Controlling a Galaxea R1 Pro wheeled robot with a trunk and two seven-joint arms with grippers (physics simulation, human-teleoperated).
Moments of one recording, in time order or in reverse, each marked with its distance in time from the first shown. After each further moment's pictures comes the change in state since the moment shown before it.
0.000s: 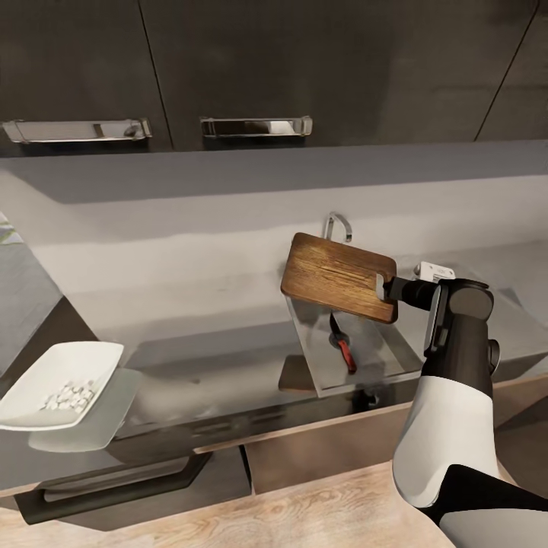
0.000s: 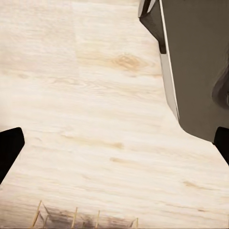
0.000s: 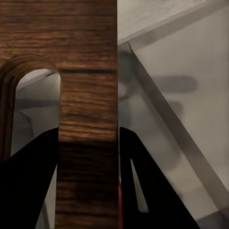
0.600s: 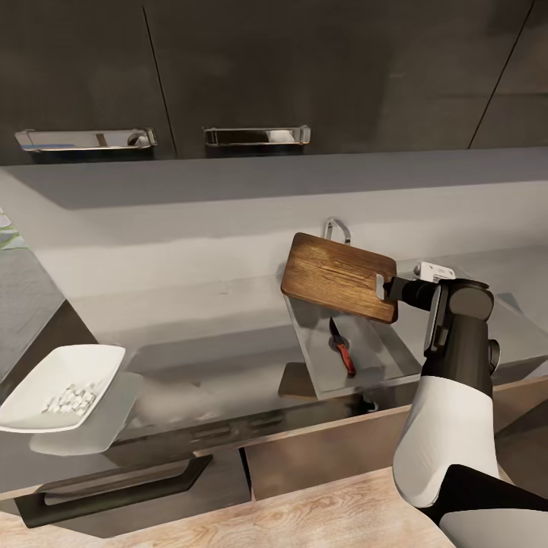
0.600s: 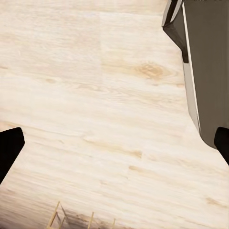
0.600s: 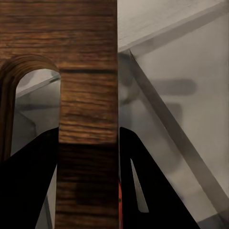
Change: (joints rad) left arm 0.000 -0.054 0.000 0.000 -0.001 -0.032 0.190; right arm 0.000 0.000 -0.001 0.000 0.000 0.000 0.000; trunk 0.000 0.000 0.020
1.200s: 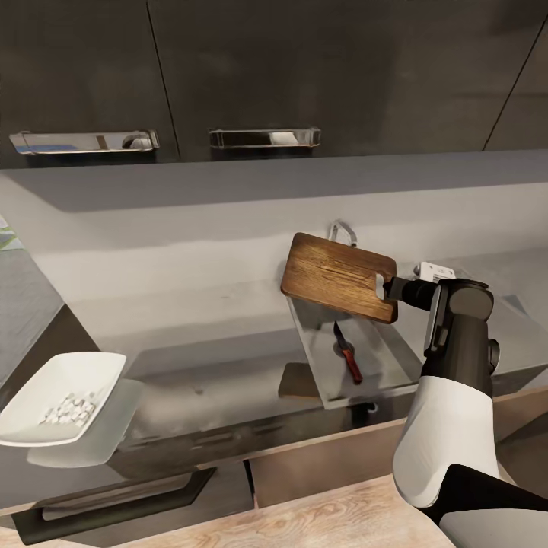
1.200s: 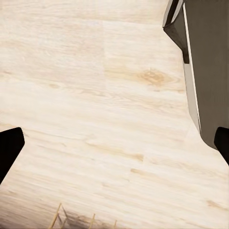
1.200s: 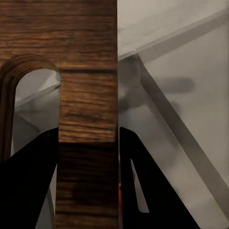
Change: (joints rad) left arm 0.000 0.001 0.000 0.000 0.000 -0.001 0.000; right arm 0.000 0.000 0.002 0.000 0.000 0.000 0.000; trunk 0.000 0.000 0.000
